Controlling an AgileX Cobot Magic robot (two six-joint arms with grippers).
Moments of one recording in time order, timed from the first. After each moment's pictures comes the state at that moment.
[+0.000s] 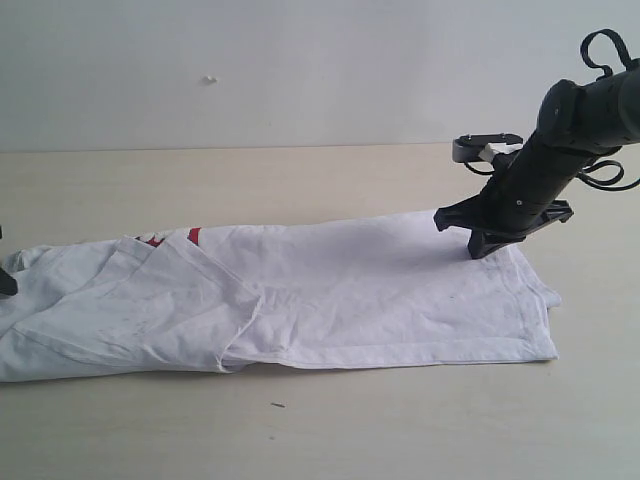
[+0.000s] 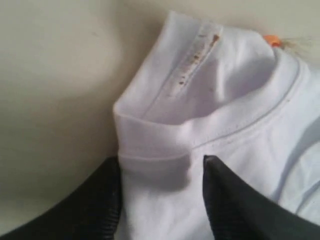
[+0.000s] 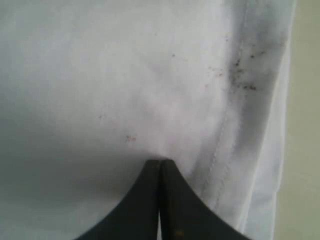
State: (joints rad) left arm 0.36 2.05 -1.14 -0.76 0.72 0.54; right arm -0.03 2.21 -1.46 0.24 0.68 -0.23
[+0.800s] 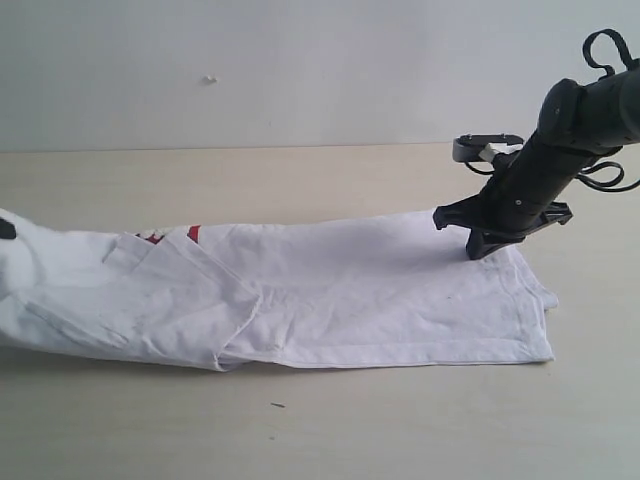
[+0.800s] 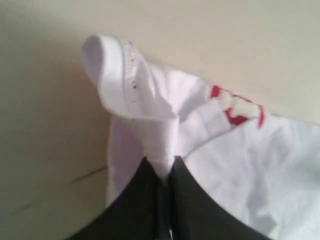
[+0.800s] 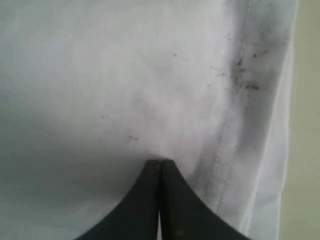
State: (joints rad) left arm 0.32 1.86 -1.14 -0.92 0.84 0.52; right arm -0.03 2.20 -1.46 0.27 0.68 -0.24
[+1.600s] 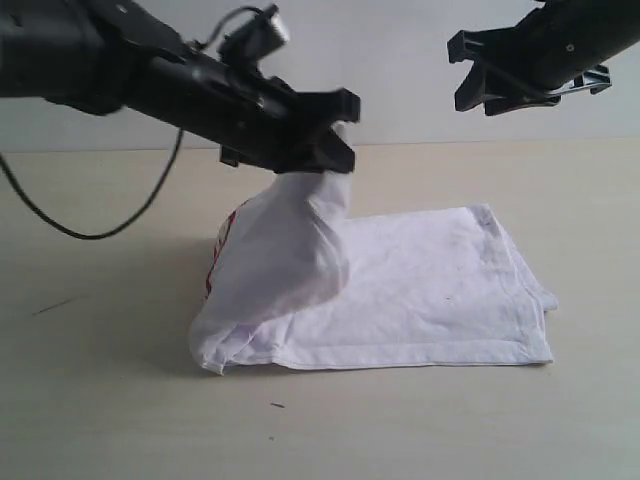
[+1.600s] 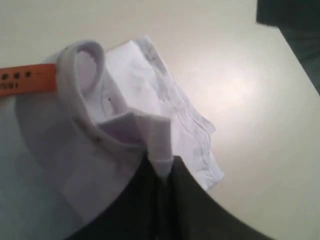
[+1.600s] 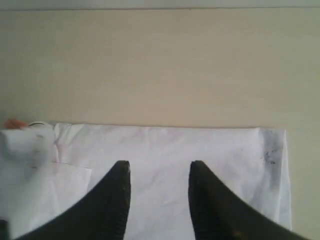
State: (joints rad) left arm -0.55 1.96 -1.47 -1.00 0.61 0.54; right arm -0.03 1.77 -1.45 0.49 0.75 -0.27
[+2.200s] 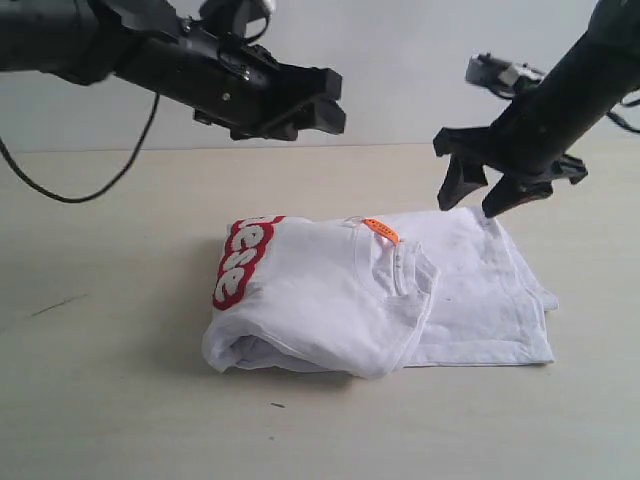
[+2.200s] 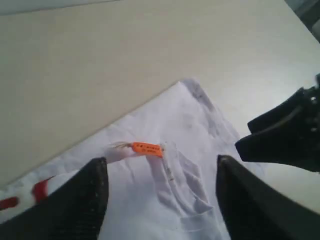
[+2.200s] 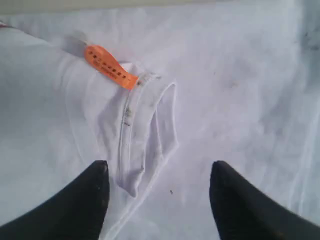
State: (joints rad) left arm -0.50 1.92 -1.53 -0.76 0.55 0.43; right arm -0.03 1.97 -1.45 0.44 0.94 -0.22
